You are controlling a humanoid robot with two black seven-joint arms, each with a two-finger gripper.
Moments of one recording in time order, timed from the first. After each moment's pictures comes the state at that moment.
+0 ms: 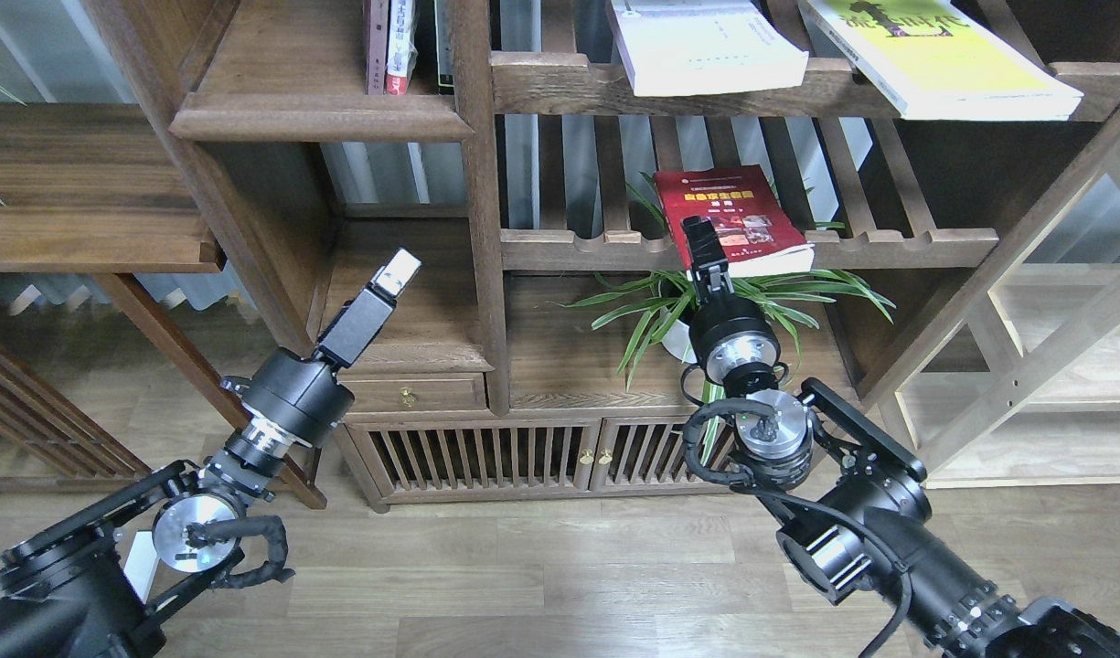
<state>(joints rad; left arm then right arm) -0.40 0.35 -0.63 -1.29 -0.02 -0.49 -0.42 0.41 -0.05 0.96 1.11 0.29 -0.15 0.45</state>
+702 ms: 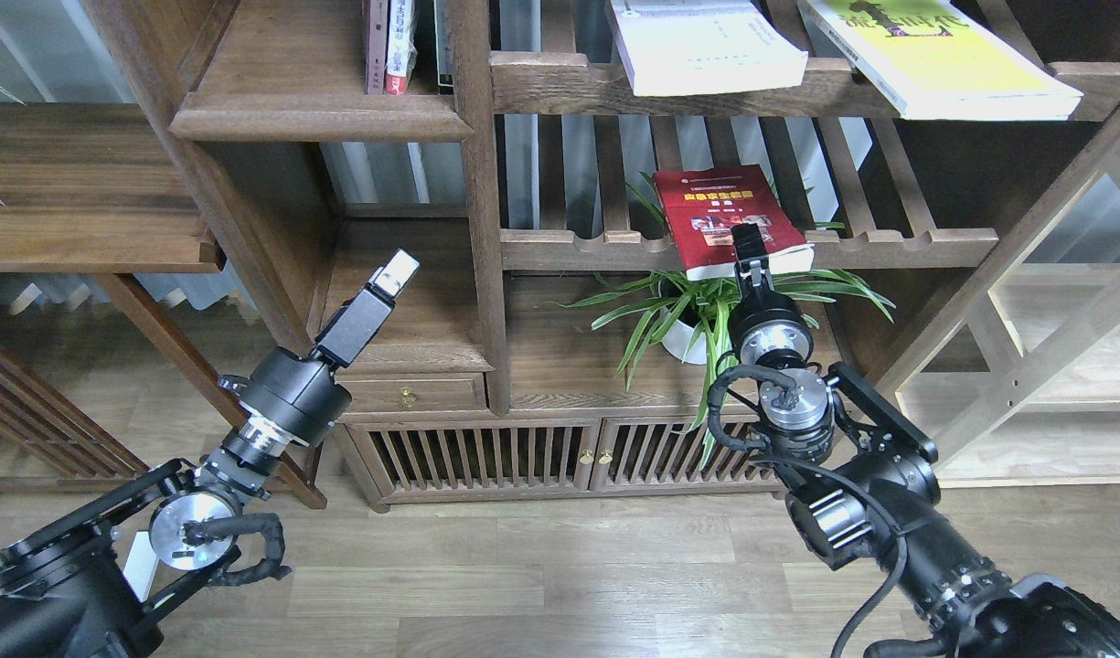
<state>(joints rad) -0.39 0.35 -0.63 -1.28 -0.02 -0.49 -0.42 0.47 -0.02 1.06 0.93 0.29 -0.15 0.43</state>
